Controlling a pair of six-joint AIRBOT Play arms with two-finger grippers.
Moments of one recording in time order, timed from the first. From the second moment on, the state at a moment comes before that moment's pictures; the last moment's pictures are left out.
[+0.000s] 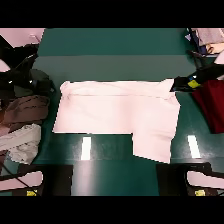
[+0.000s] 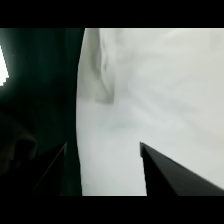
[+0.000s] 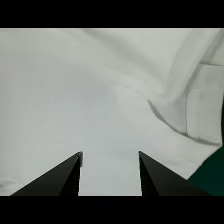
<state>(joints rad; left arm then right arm) 0.20 -1.38 1.26 1.13 -1.25 -1.20 -0.13 -1.38 1.38 -1.25 1.41 1.42</state>
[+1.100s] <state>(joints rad) 0.35 -1.18 0.65 1.08 -1.20 -1.18 -0.24 -1.17 1.09 -0.99 1.39 1.30</state>
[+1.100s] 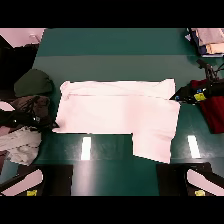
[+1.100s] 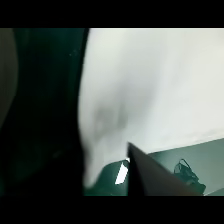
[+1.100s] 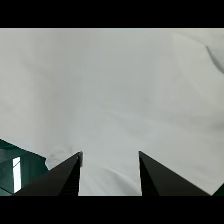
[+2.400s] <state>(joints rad) 0.35 -1.03 0.72 1.01 -1.29 -1.18 -0.41 -0.91 0.50 -1.04 1.35 1.29</state>
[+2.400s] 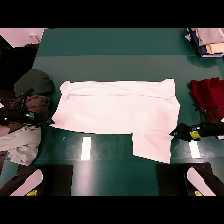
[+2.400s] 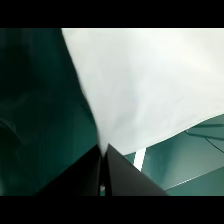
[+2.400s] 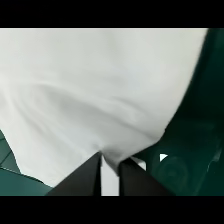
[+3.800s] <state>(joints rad) 0.35 -0.88 0.77 0.82 -1.25 -1.27 -0.22 -1.19 1.21 -1.33 1.54 1.37</state>
